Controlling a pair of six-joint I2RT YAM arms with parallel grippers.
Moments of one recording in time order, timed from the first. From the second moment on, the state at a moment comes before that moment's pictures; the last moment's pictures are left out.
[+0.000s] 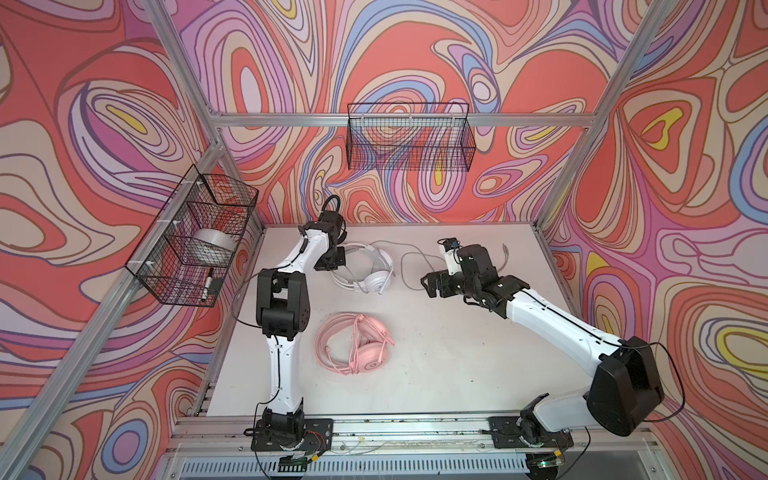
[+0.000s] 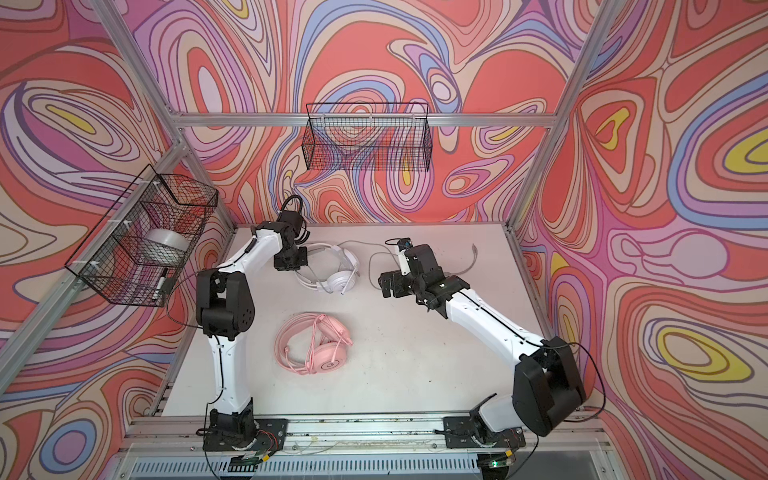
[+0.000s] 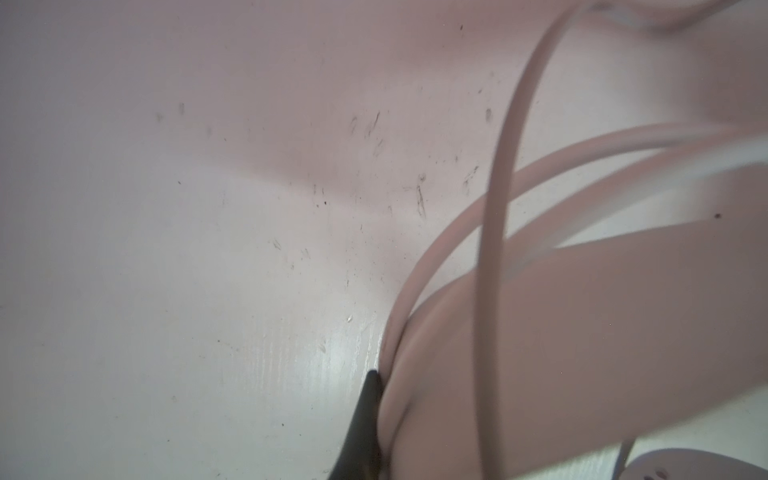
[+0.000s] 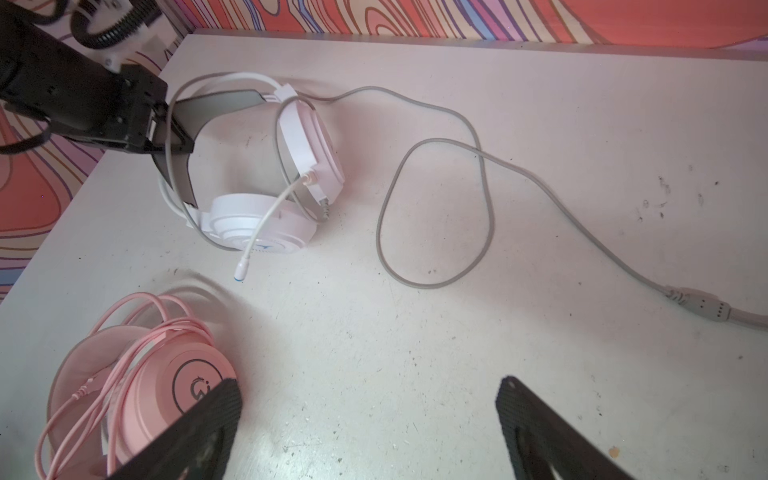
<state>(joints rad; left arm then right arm) -0.16 2.17 1.94 -1.04 -0.15 -0.31 0.50 1.45 1.11 -0.37 -0.07 0.25</state>
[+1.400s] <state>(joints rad) -0.17 1.89 1.95 -1.15 0.14 0.02 0.25 2.07 1.75 -0.51 -0.62 0.40</state>
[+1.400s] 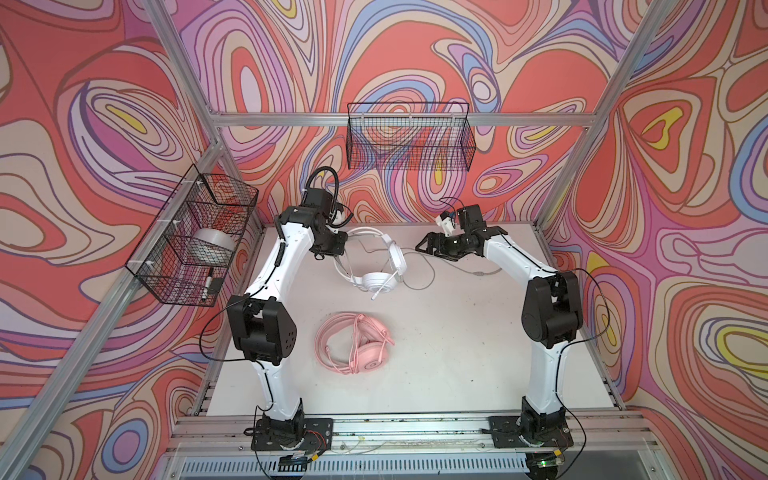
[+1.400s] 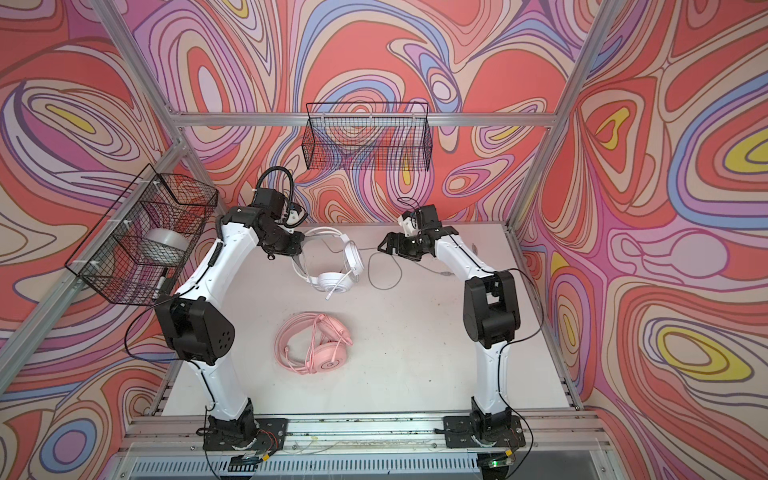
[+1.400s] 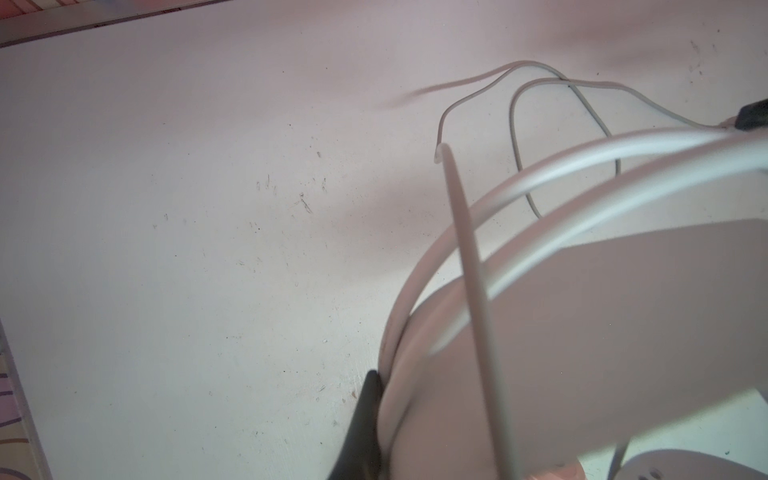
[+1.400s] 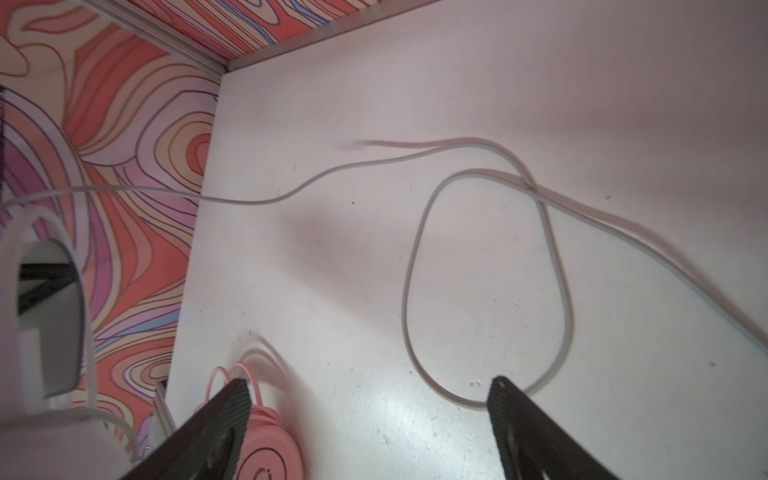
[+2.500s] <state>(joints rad) -0.26 1.87 1.95 -1.19 0.33 0.04 0.47 2.24 1.54 0.41 -0.63 1.23</state>
